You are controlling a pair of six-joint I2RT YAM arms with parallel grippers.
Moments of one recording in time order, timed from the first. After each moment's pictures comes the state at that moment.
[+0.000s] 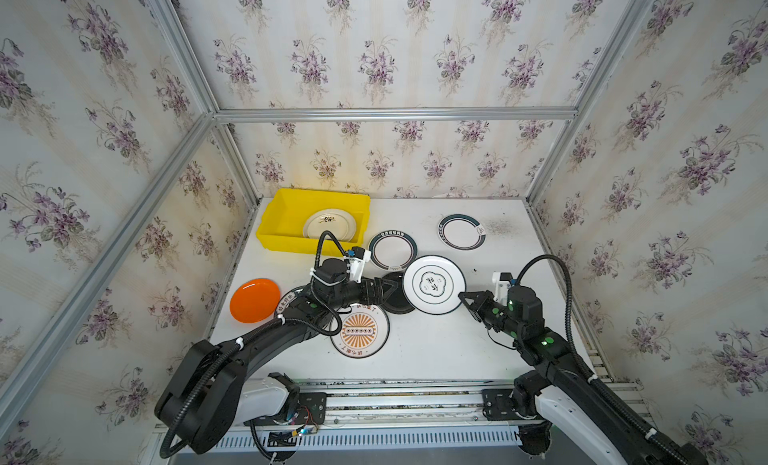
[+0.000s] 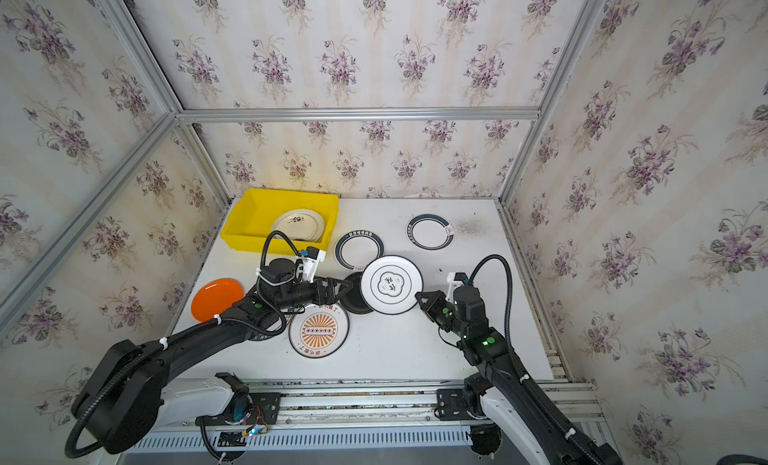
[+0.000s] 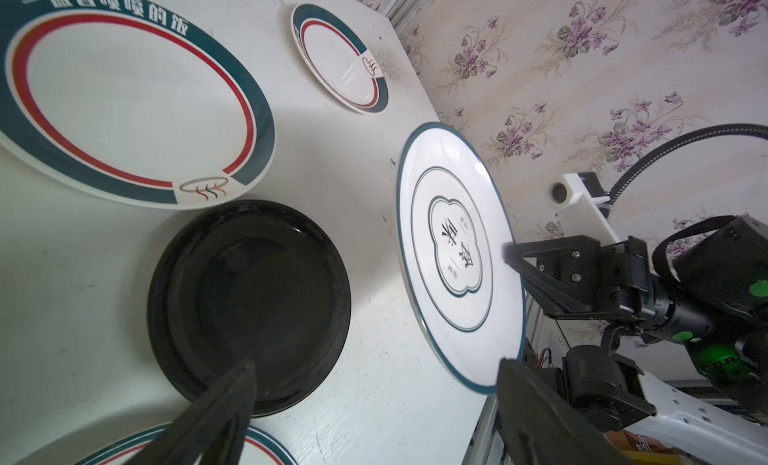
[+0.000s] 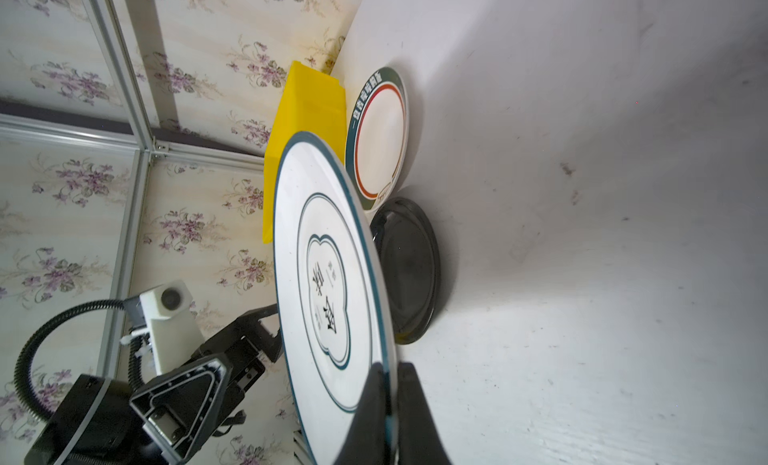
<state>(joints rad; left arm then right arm) -0.52 1.26 0.58 0.21 0.48 -0.57 0.37 0.70 0.32 -0.09 -0.30 1.10</state>
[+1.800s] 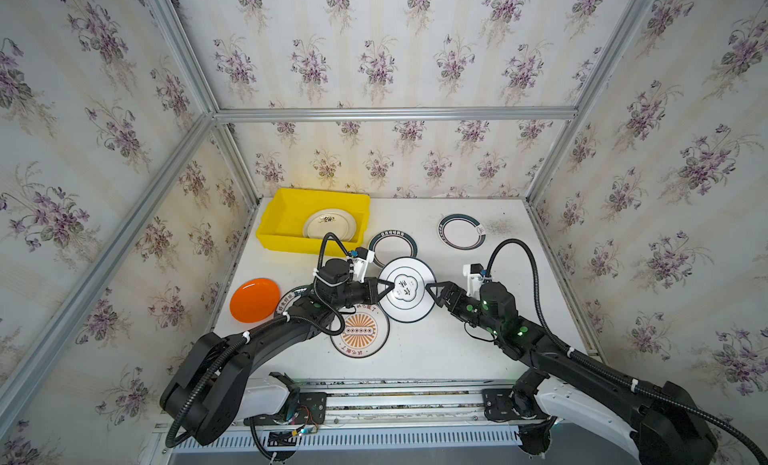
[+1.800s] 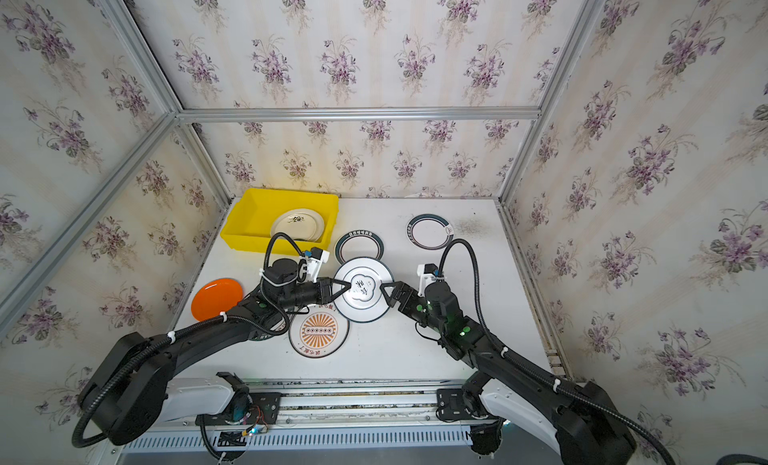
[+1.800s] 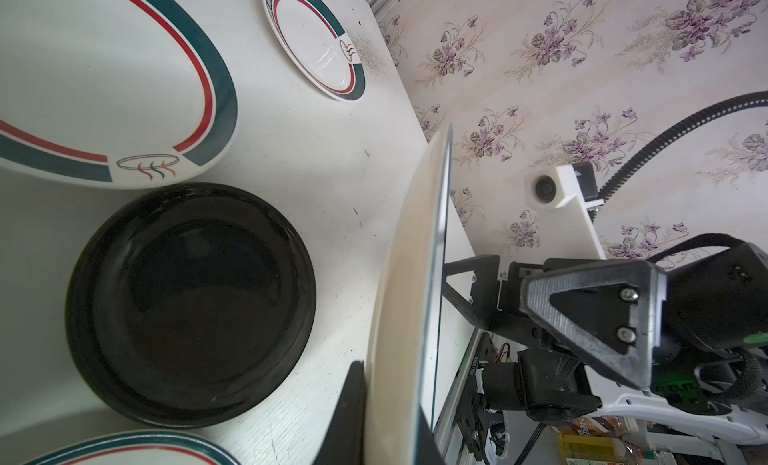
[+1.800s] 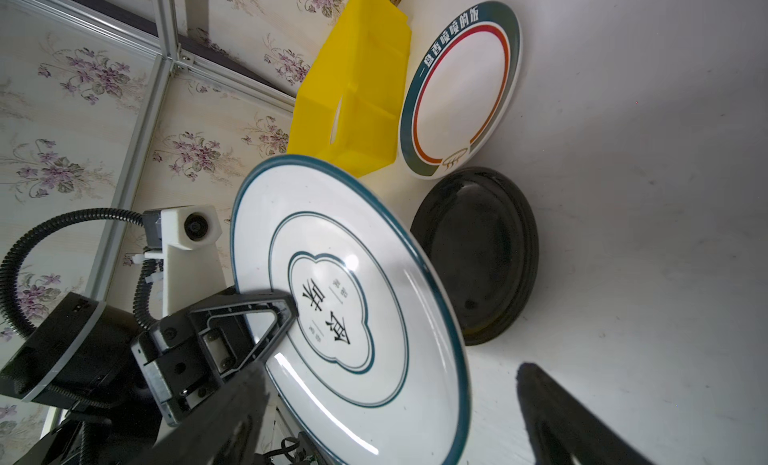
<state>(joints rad) -0.53 1.28 0.58 0.28 0.53 -0.67 0.62 0.91 0.39 0.11 -0.15 1.05</state>
